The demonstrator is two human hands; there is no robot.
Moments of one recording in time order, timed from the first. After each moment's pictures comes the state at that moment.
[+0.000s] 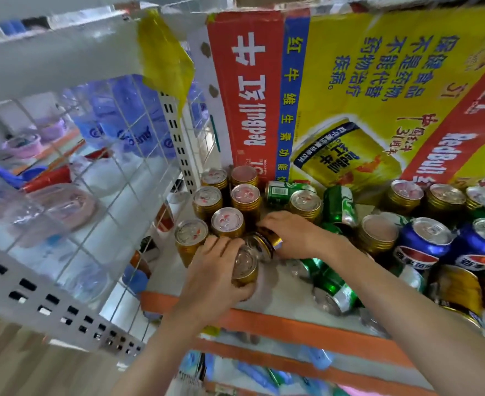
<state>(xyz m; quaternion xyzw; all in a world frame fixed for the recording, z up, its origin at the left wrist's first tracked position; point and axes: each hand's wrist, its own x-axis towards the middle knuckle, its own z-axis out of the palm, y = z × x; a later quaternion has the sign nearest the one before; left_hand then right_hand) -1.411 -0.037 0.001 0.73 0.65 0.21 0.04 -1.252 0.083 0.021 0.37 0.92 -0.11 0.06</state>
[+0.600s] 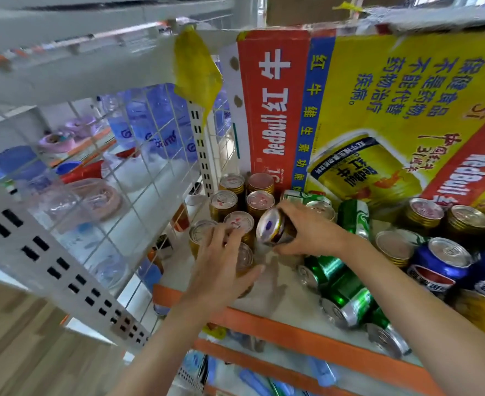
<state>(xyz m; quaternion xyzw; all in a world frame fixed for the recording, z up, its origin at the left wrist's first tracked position) -1.409 -0.040 0.017 0.67 0.69 0.25 0.05 -1.243 0.084 0.048 0.38 0.90 -0.19 -0.07</state>
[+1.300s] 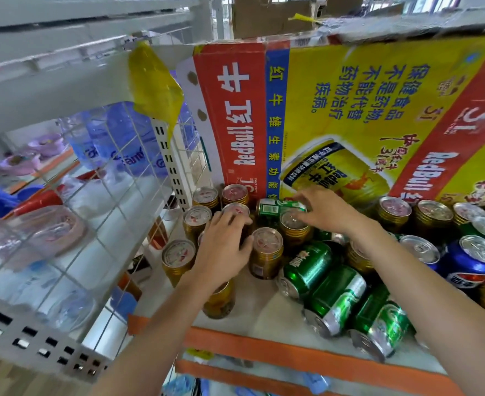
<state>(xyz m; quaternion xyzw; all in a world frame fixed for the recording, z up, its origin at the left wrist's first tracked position) -1.390 0.036 0.033 0.73 0.65 0.22 0.03 -1.190 0.138 0.063 0.52 0.84 -0.16 -0.07</state>
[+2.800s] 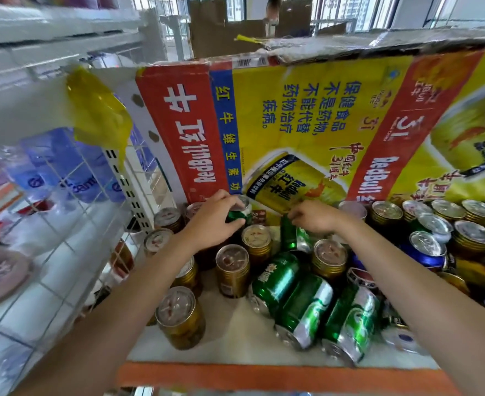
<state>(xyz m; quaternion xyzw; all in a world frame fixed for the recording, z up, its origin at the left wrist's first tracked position) -1.370 0.121 0.063 0.80 0.54 0.22 0.13 -1.142 0.163 0.063 0.59 0.78 -0.21 0.03</state>
